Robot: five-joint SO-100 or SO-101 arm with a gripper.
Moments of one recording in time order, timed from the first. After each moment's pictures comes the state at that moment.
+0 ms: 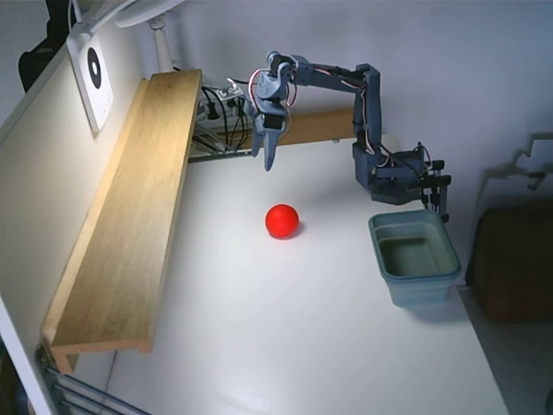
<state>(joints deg) 10.4 89.9 62.3 91.2 -90.1</state>
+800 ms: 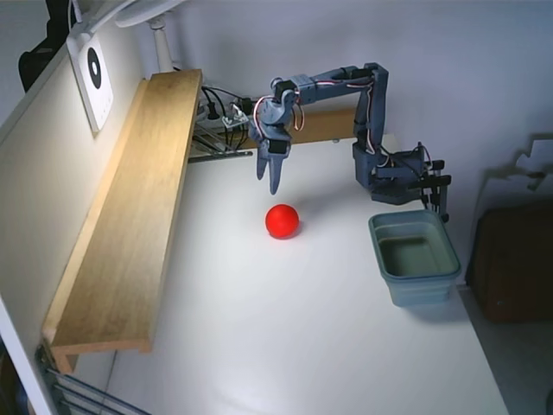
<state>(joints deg) 10.1 96.5 90.3 70.5 -90.1</state>
